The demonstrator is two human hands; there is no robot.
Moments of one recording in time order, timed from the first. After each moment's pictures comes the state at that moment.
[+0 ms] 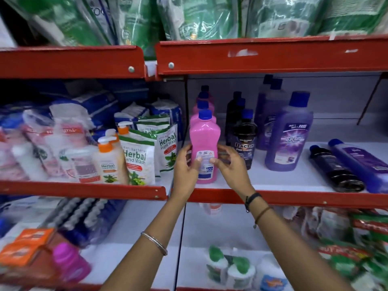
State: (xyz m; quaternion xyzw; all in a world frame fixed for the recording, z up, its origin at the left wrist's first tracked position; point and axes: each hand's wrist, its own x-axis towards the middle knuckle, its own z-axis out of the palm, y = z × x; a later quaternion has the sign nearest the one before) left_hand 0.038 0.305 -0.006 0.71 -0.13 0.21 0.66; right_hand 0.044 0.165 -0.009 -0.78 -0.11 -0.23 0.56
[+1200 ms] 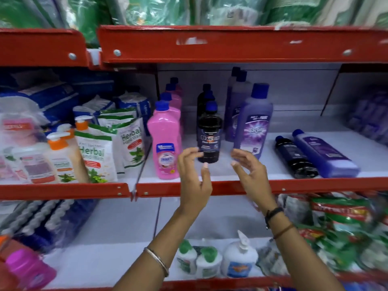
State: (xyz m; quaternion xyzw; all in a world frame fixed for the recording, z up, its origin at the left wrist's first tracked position) left_hand -0.010 0.212 -0.028 0.70 -0.23 0.41 0.54; right_hand -0.027 0.058 -0.023 -0.79 -0.07 -0.30 0.53
